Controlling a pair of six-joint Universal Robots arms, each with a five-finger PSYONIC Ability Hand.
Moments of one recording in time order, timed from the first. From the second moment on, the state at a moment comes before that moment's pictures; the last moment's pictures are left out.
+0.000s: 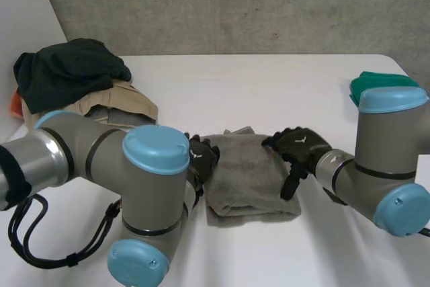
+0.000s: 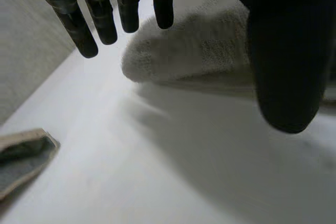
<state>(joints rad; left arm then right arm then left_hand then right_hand) 3.92 -2.21 -1.34 3.14 -1.83 3.53 1.97 -1.02 1.44 0.10 1.37 2.78 0.26 0.25 0.25 0.24 0.06 0.22 0.21 0.21 0.21 0.04</state>
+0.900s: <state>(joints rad) 4.09 -1.92 -1.33 3.14 -1.08 3.29 2.15 -1.06 1.90 -0.66 1.43 2.65 0.26 0.25 0.25 0.24 0.06 0.60 0.60 0.60 0.60 0.38</state>
